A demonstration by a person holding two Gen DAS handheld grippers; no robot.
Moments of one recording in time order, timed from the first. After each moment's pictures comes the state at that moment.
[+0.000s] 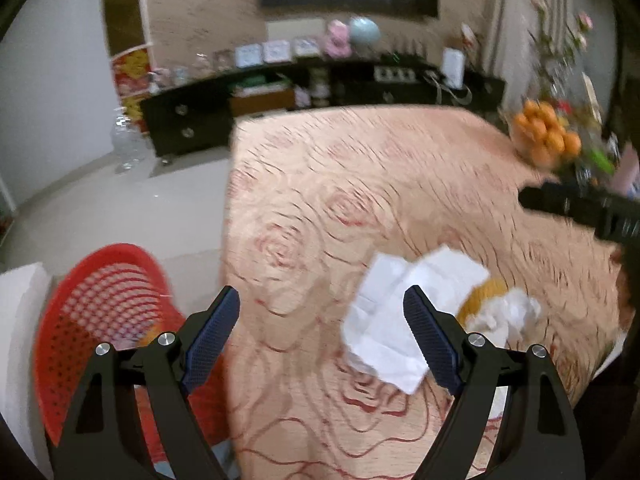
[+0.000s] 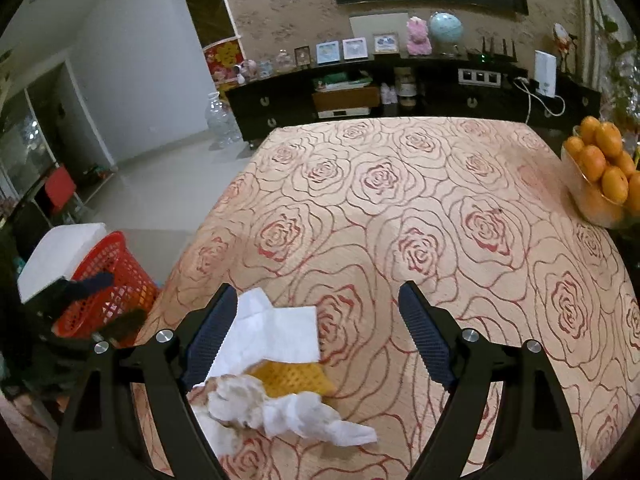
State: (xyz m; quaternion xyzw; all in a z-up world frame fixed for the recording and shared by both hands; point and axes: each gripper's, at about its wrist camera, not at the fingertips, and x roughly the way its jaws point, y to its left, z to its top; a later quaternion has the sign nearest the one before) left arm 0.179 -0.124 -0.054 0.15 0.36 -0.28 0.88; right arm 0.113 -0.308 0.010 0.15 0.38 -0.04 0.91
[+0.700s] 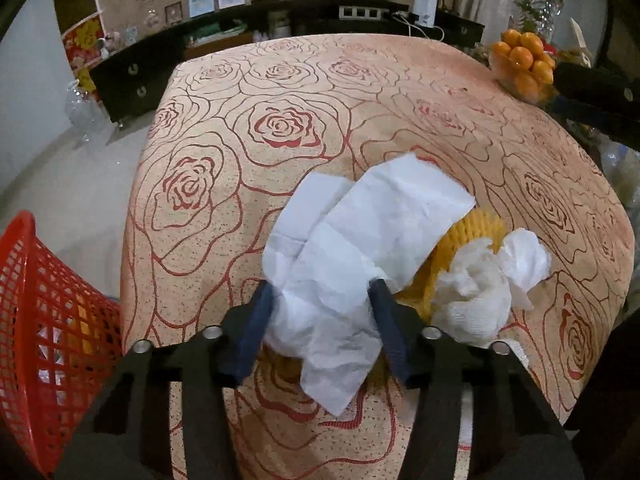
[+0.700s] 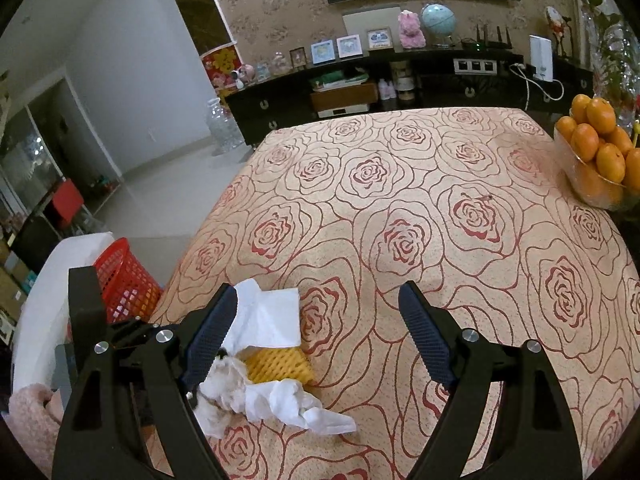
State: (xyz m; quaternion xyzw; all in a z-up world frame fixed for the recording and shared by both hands) left arm 0.180 -0.163 -0.118 0.18 0.44 -0.32 0.82; right arm 0.099 -0.330 0.009 0.17 0.37 -0.03 0.91
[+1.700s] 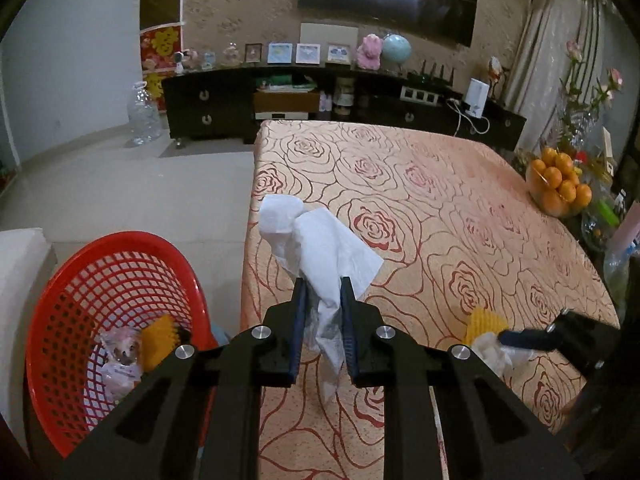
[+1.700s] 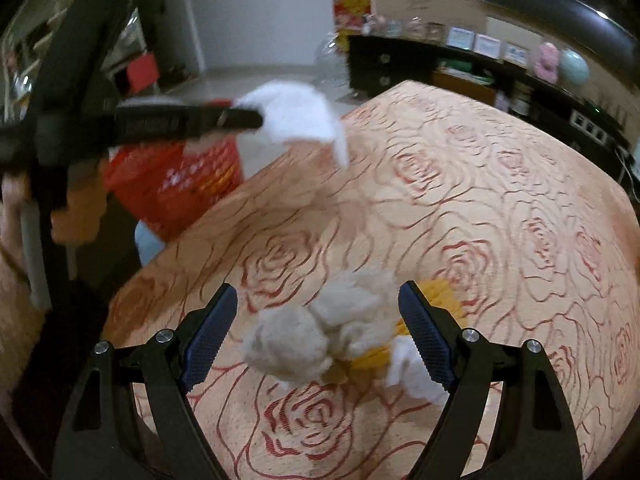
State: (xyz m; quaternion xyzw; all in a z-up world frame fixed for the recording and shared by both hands) left arm 0.201 -0.089 -0.038 0.07 0.37 -0.25 0.89; right arm 0.102 -0.202 -0.032 -0.01 0.43 0.15 0.89
